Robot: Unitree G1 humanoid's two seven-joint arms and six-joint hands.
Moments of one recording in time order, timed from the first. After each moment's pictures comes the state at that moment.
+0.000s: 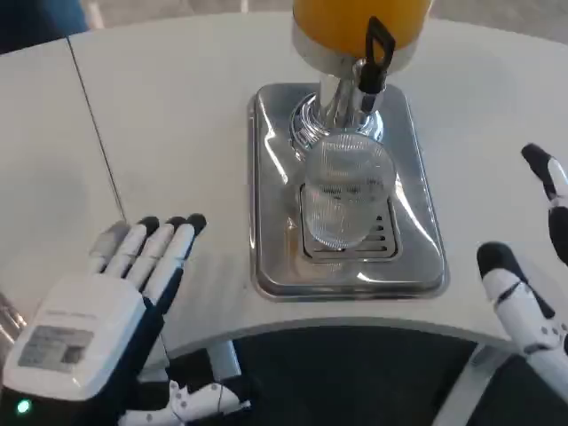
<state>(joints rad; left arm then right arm) 0.27 0.53 0.02 -0.42 0.88 -0.20 0.13 0.41 -0.04 -0.06 -0.98 -0.58 0.08 0.24</state>
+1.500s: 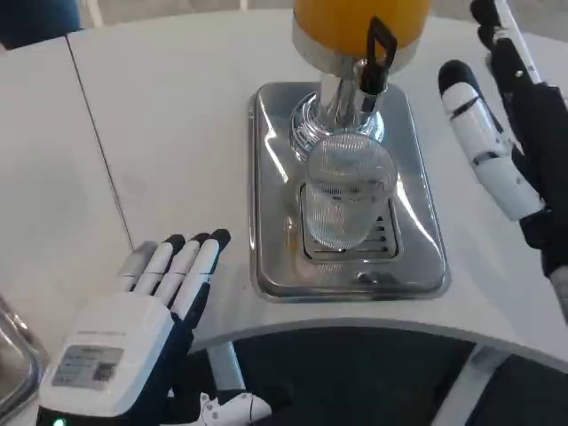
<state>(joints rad) 0.29 0.42 -0.04 -0.43 0.91 -0.19 0.12 -0.26 -0.13 -0.02 -0.63 -0.40 0.26 0.16</state>
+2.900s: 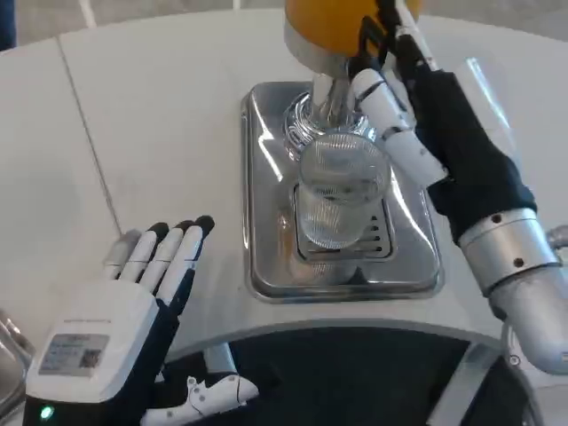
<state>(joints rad) 0.26 0.42 -0.02 -0.41 0.88 -0.17 0.12 -0.45 -0.12 0.13 -0.43 -0.34 0.33 0.12</state>
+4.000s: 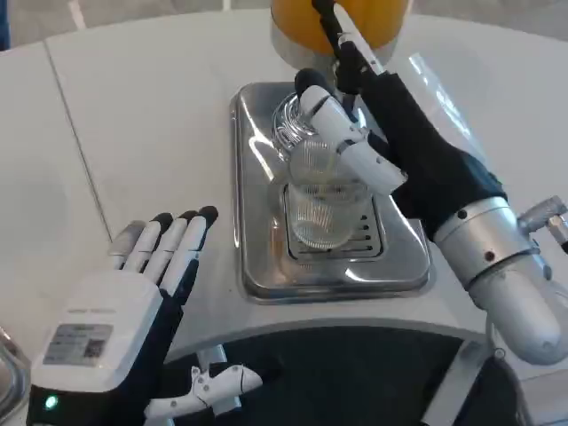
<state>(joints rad) 0.22 0.42 -0.03 -0.40 0.88 -0.17 0.12 -0.50 -0.20 0.23 -0.43 -0.44 0.36 0.21</state>
